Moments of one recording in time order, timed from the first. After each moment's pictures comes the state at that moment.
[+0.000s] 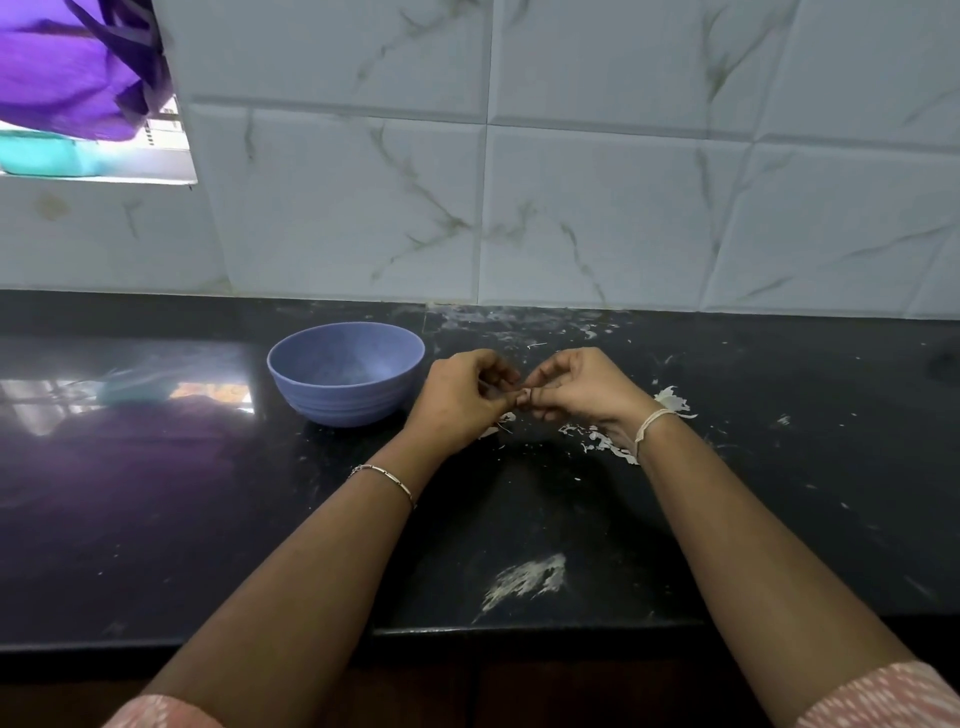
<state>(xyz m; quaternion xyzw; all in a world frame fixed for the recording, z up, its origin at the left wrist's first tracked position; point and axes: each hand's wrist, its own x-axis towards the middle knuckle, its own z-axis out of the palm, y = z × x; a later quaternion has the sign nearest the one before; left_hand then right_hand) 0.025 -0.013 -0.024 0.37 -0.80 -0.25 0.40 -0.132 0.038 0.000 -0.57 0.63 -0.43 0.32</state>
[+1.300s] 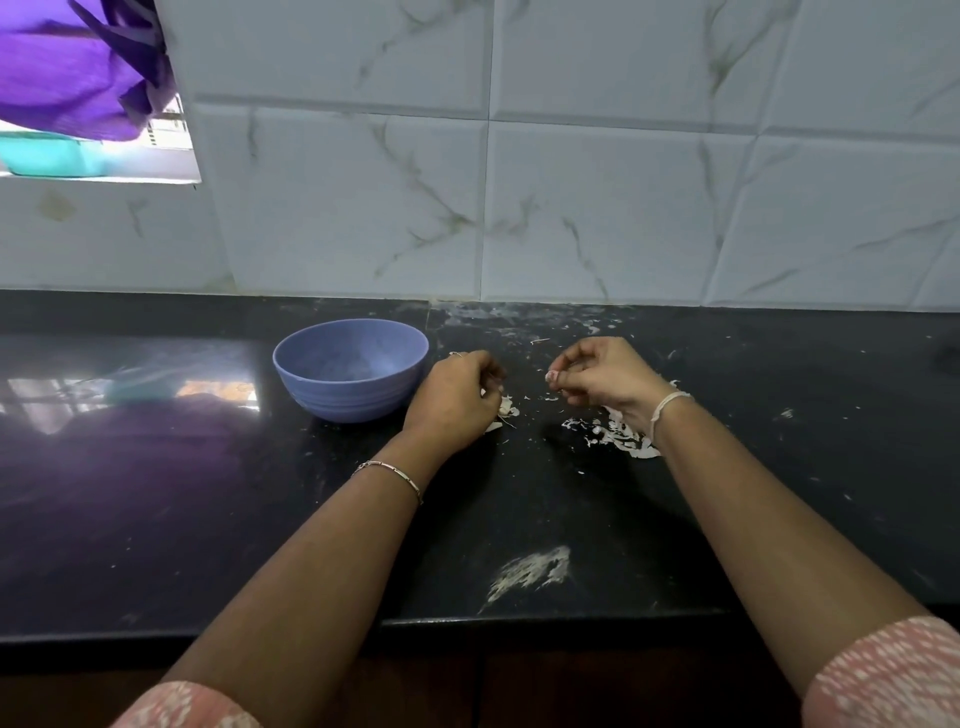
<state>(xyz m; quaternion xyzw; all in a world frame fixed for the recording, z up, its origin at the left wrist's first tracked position) 0.029 -0.016 -0.028 0.41 -0.82 -0.17 0.35 -0.154 0.033 0.001 -0.51 0.65 -0.47 0.31</state>
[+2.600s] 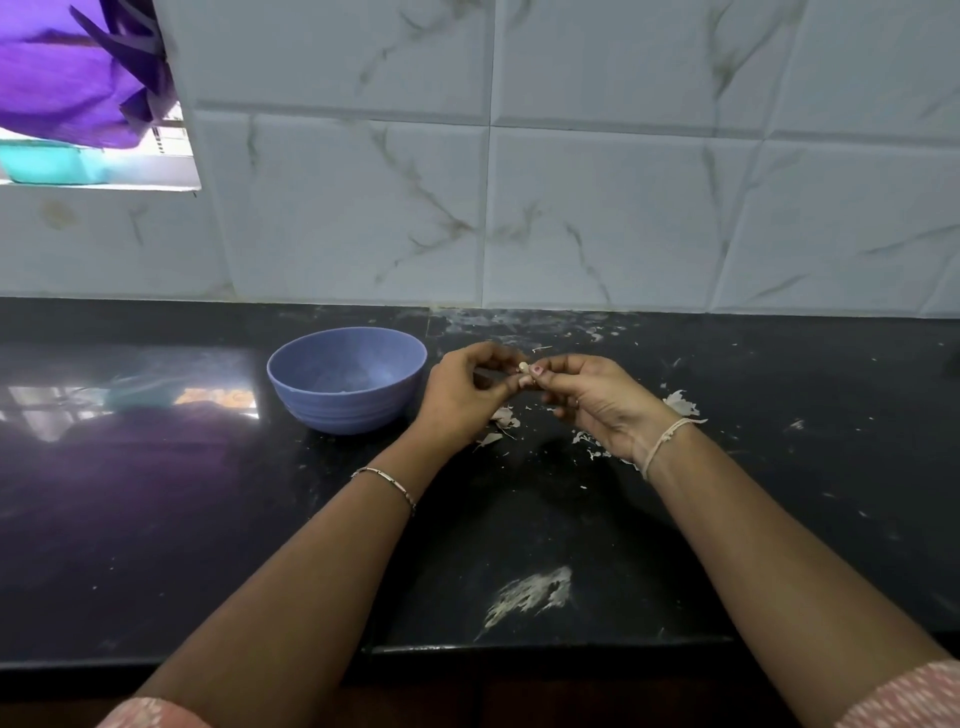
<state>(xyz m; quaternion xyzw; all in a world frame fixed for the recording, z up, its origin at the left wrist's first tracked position) 0.017 -0.020 -0.024 0.33 -0.74 -0.35 0.47 -0.131 0.041 -0.001 -0.45 0.53 -0.55 0.45</state>
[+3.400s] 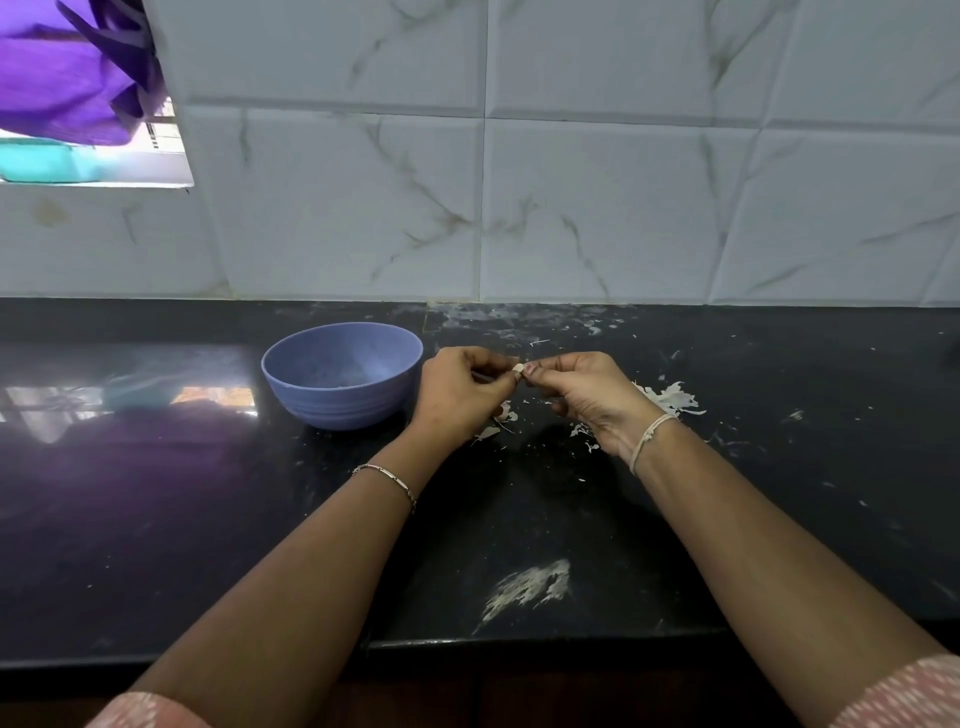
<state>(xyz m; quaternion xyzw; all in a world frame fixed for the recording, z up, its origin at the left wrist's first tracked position) 0.016 -0.017 -0.025 0.39 -0.71 -0.37 0.46 -0.128 0.032 -0.011 -0.45 0.60 -0.55 0.37</state>
